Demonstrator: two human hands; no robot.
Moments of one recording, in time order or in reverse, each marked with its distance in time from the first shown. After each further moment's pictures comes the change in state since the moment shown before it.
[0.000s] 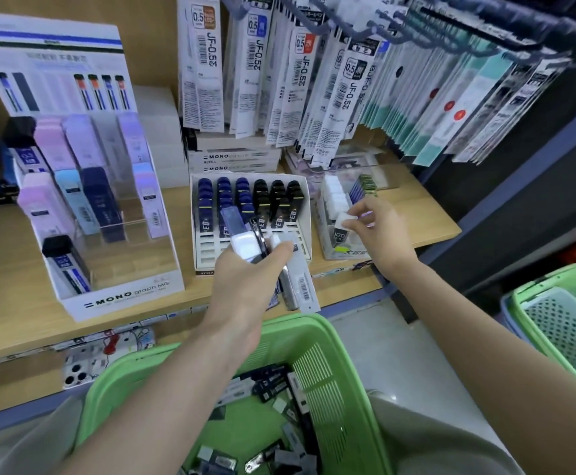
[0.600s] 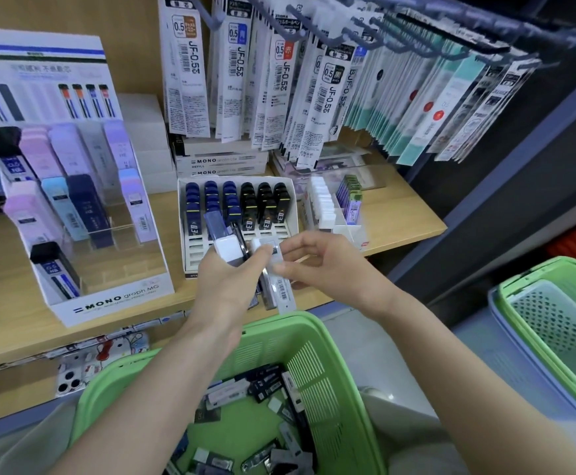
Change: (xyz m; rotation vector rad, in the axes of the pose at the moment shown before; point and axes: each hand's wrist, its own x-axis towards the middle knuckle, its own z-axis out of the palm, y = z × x) left_hand 0.003 -0.004 -0.003 0.098 0.035 0.077; right_hand -0.070 -0.077 -0.007 0.432 -0.515 0.062
